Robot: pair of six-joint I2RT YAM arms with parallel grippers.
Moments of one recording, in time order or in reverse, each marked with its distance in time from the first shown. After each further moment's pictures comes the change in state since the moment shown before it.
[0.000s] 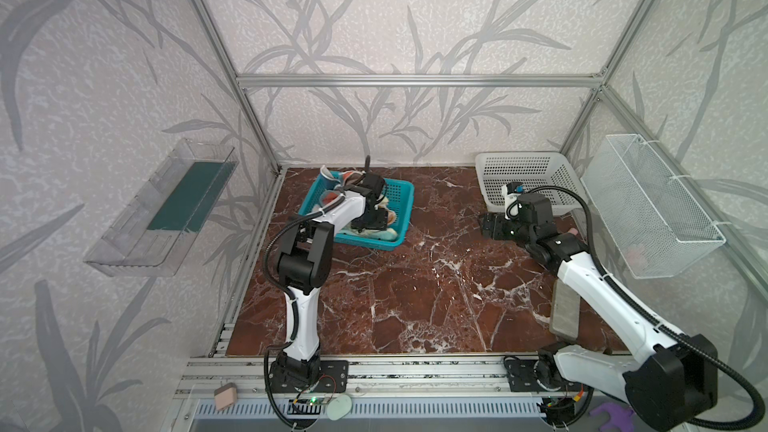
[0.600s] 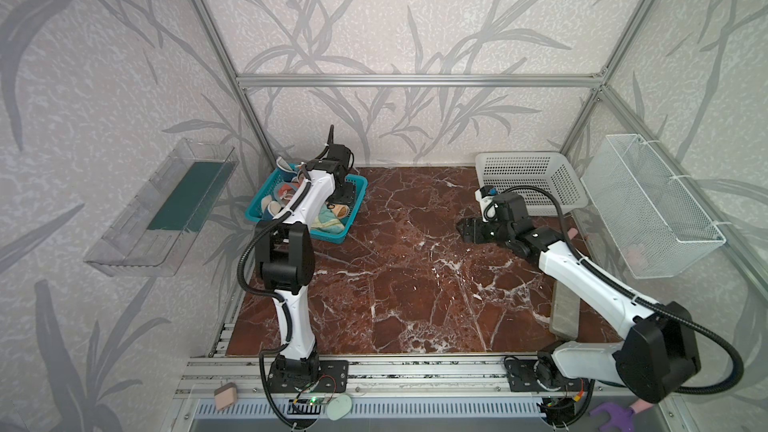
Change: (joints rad) left arm 0.156 -0.080 0.248 -0.164 -0.145 0.121; right arm 0.159 0.177 0.048 0.034 -0.098 0.023
